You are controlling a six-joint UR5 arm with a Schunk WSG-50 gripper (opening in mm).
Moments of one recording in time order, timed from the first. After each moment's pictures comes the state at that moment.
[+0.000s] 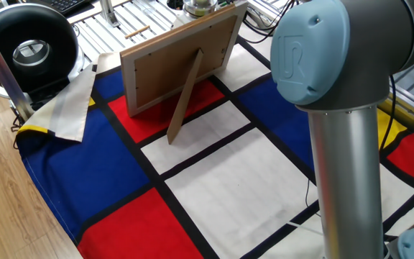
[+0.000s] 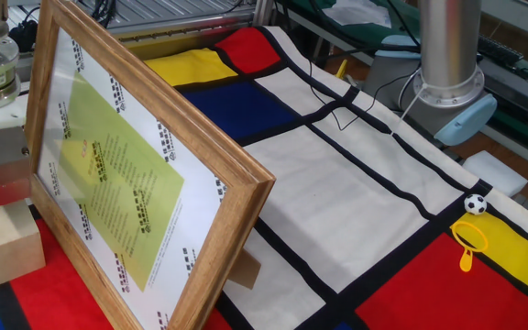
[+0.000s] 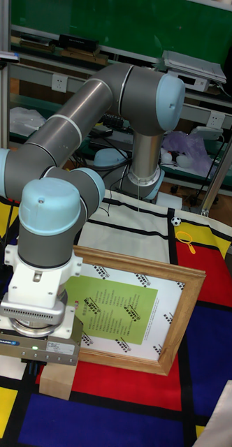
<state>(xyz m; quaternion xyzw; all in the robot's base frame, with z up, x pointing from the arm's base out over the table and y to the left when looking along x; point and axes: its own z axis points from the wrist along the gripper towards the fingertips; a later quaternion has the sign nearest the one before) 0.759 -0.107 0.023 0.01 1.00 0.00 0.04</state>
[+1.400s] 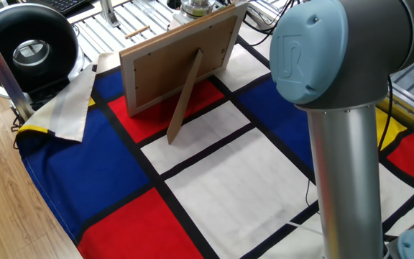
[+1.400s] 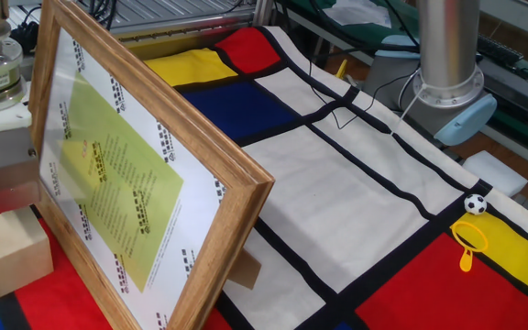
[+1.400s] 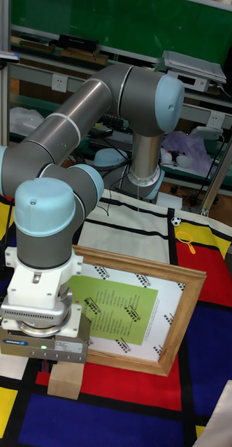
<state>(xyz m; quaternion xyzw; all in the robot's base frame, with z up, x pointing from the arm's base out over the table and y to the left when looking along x) 0.753 -0.084 0.025 0.03 1.00 0.04 0.03</state>
